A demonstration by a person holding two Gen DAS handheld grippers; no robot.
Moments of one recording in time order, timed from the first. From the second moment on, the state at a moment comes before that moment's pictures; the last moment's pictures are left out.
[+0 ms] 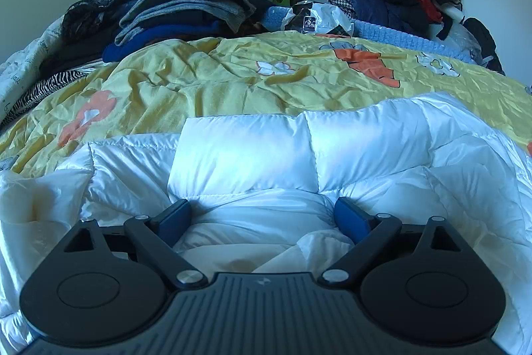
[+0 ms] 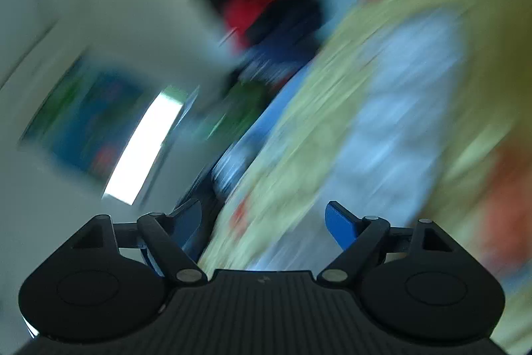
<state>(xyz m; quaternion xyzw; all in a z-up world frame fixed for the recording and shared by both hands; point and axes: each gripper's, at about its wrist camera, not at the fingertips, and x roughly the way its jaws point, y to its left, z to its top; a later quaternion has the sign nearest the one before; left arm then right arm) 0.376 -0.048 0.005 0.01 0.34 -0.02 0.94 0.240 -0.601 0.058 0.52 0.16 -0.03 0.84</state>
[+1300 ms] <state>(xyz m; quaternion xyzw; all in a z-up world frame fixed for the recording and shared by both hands) 0.360 -0.055 0.058 -0.28 0.39 -0.25 0.84 0.251 -0.292 0.070 -0.07 0.20 0.14 0.97</state>
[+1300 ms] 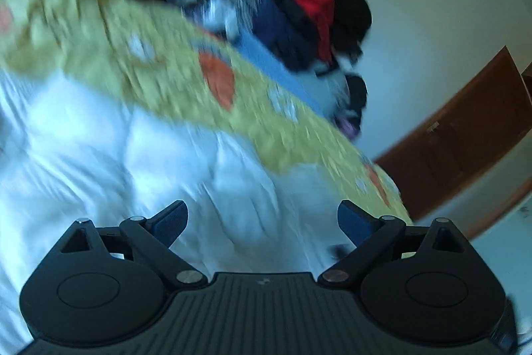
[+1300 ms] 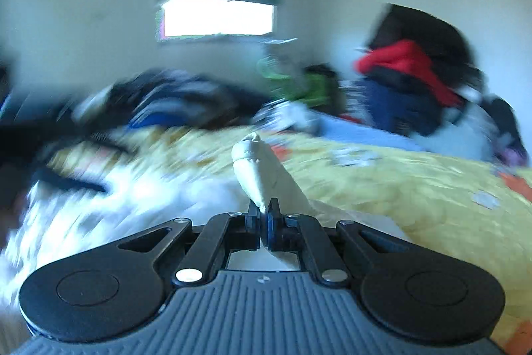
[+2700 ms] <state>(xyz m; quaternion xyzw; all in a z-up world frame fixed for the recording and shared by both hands) 0.334 0.009 0.063 -0.24 0.38 -0.17 0.88 0.185 -0.334 0.051 0.03 0.24 0.14 0.96</state>
